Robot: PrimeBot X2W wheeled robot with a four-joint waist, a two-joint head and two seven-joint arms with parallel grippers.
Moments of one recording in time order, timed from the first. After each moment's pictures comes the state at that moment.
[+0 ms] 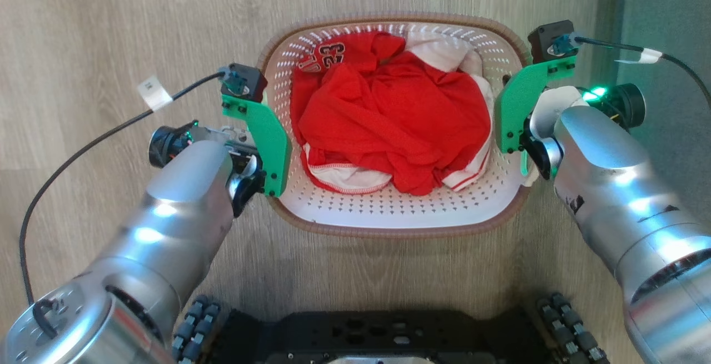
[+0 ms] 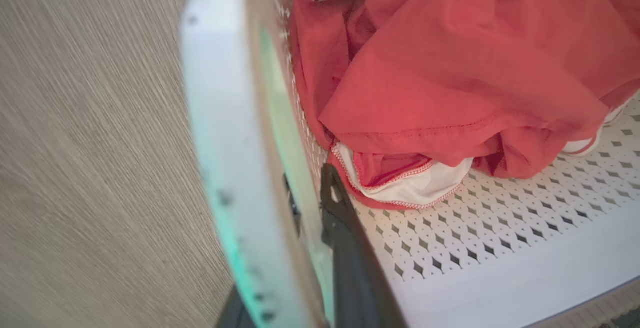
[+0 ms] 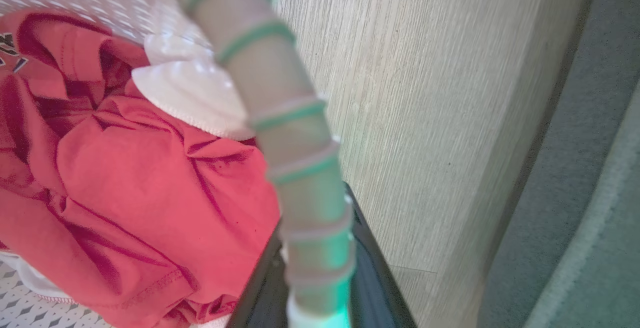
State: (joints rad) left arm -0.98 0.04 -1.07 1.20 -0.94 -0.12 0.18; right arm -1.04 -0.07 0.66 1.26 0.57 0.12 0.03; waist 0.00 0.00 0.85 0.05
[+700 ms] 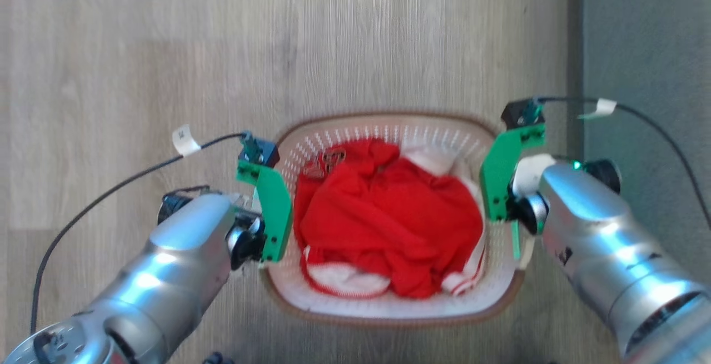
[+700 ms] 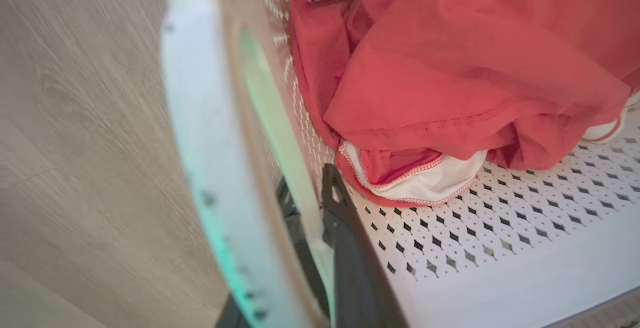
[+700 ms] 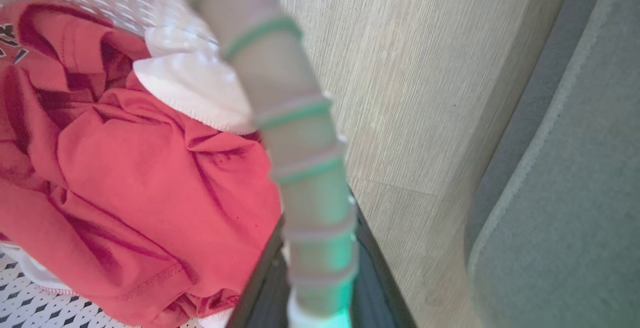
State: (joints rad) left arm -0.85 0.10 -1.23 1.08 -1.08 -0.12 0.42; right arm -0.91 -0.08 0.79 1.21 0.71 0.12 0.31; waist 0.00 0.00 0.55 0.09
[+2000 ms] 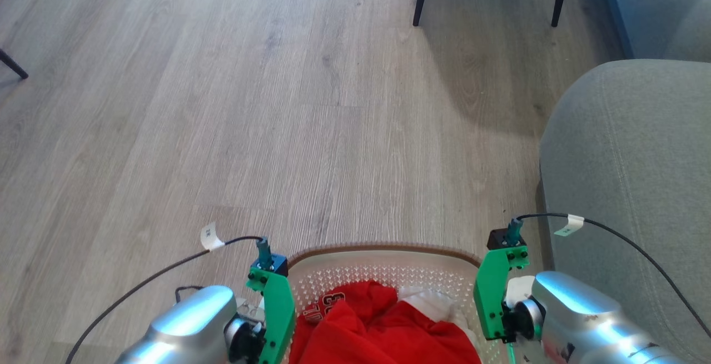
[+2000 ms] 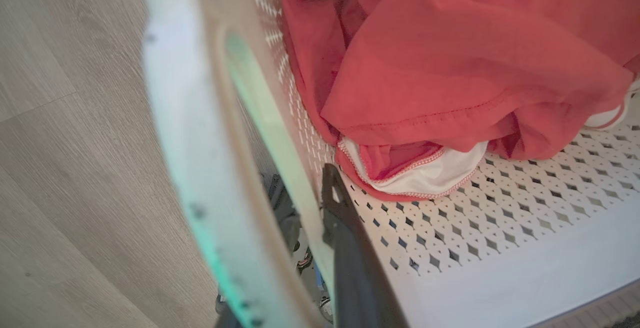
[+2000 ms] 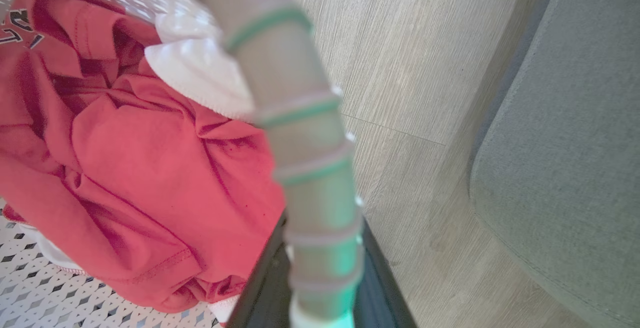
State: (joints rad) left arm -0.60 0.20 -1.28 0.89 -1.12 -0.11 0.71; right arm -0.63 -0.13 1.05 1.07 1.05 0.11 0.53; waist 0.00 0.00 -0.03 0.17
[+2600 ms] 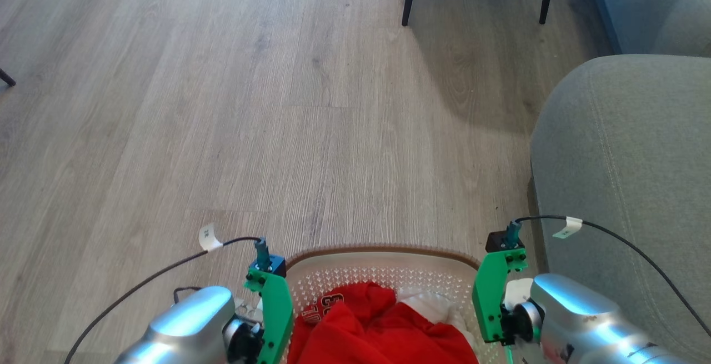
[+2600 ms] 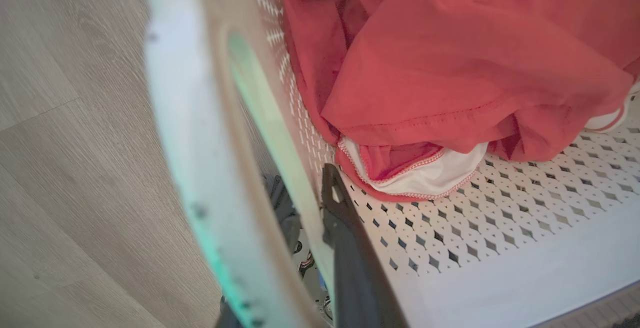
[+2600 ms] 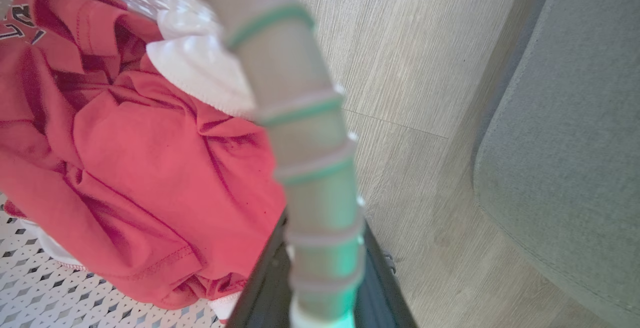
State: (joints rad) left arm -0.60 0.20 -1.28 0.89 -1.12 -0.11 0.71; right arm -0.63 -0.14 1.11 1.07 1.11 0.11 0.51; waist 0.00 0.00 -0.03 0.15
